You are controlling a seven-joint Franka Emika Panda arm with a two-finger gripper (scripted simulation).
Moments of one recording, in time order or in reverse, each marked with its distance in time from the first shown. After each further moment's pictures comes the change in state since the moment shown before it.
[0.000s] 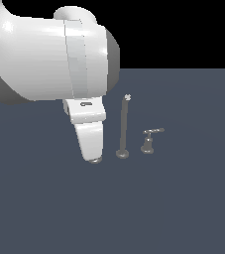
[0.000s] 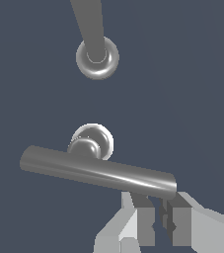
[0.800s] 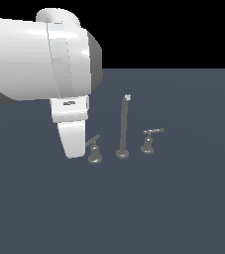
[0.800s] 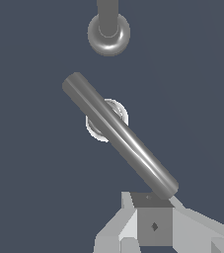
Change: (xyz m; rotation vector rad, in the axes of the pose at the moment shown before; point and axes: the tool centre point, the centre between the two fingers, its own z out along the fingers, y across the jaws) arm -0.028 -0.018 0.000 0.007 0.002 0.037
